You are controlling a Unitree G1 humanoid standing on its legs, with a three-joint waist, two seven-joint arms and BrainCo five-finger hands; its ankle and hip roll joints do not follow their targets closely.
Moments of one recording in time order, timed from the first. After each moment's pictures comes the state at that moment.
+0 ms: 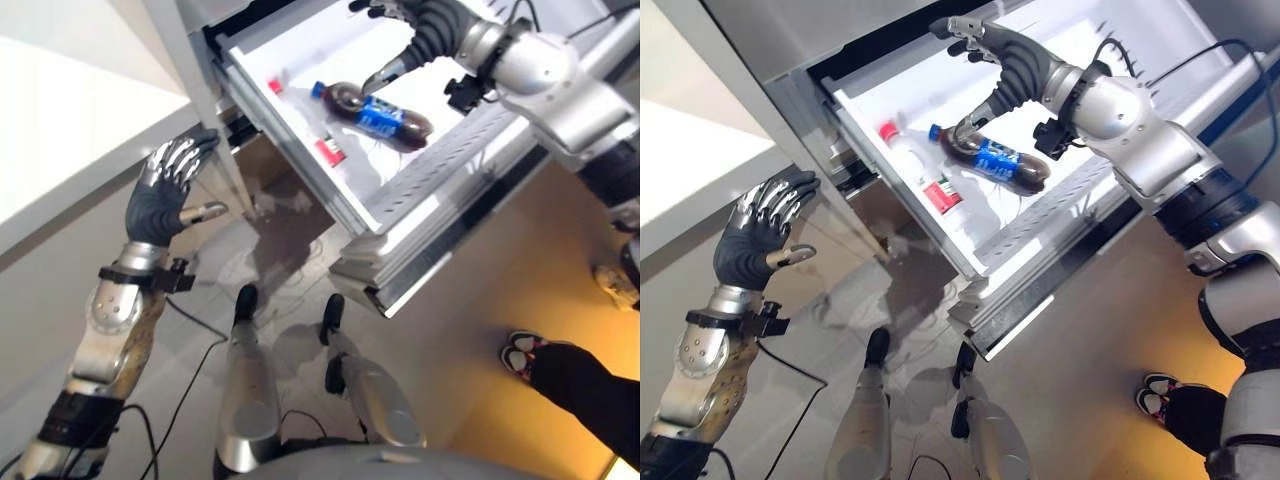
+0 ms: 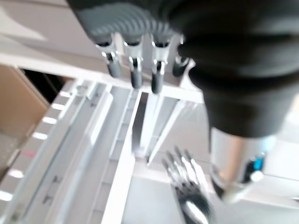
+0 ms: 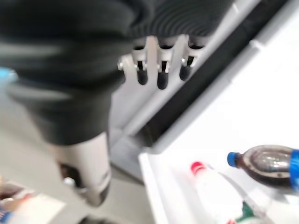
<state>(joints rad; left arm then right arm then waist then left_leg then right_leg) -0.01 0.70 0.02 -0.21 -0.60 -0.39 -0.05 -1.26 -1.15 0.73 0.10 0.61 -0.17 0.22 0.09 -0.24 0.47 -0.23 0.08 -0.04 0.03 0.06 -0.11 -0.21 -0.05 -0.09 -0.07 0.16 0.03</state>
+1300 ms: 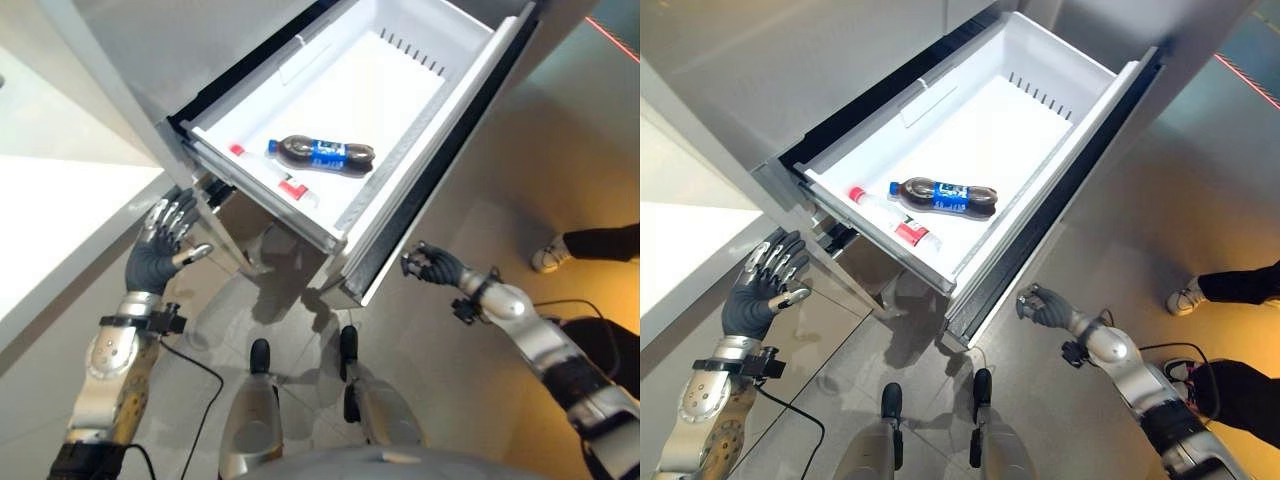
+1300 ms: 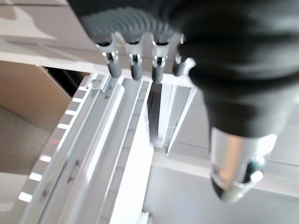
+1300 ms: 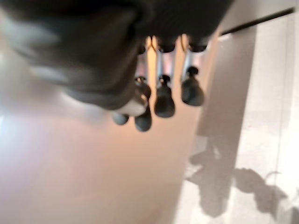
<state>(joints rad) 0.06 0.58 0.03 -0.16 -0.56 -0.37 -0.12 -0.37 -0.66 0.48 0.39 0.00 -0.22 0.22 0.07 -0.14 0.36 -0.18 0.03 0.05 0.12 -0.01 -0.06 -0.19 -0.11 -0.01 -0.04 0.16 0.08</state>
